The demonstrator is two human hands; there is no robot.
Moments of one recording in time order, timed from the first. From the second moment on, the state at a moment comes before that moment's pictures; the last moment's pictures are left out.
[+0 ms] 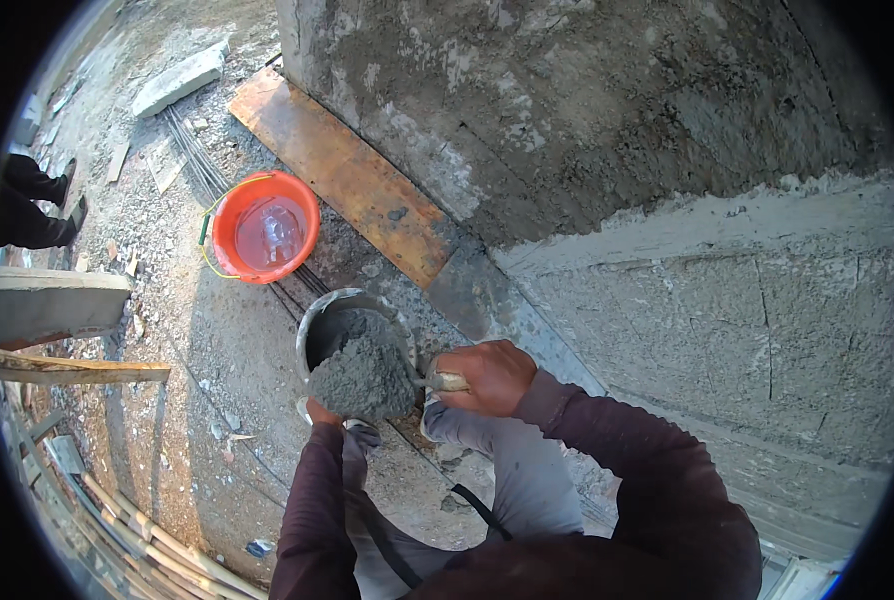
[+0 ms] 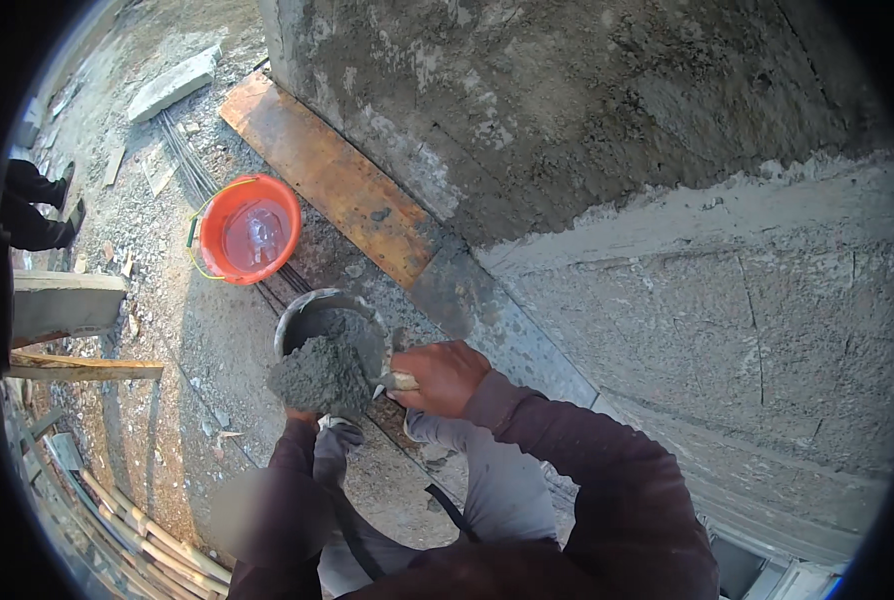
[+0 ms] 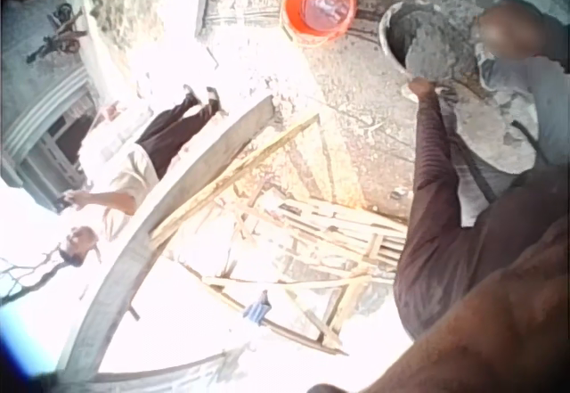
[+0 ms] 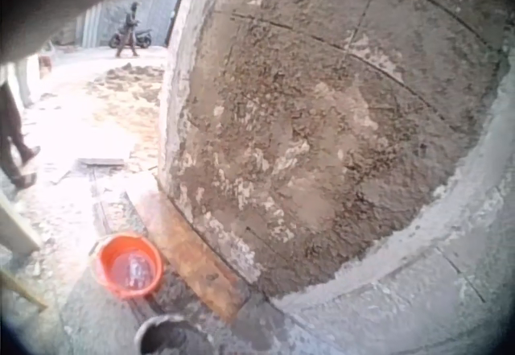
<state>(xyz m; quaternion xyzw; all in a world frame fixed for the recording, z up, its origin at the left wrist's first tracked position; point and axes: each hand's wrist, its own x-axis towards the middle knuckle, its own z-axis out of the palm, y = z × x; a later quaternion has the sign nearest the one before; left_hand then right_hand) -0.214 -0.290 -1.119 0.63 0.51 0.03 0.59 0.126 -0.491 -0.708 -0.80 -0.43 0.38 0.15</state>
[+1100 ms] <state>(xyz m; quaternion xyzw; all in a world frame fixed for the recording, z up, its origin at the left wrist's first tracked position) -0.167 -0.424 -0.570 0.57 0.48 0.05 0.66 0.016 -0.566 -0.546 -0.87 -0.41 0.27 0.01</state>
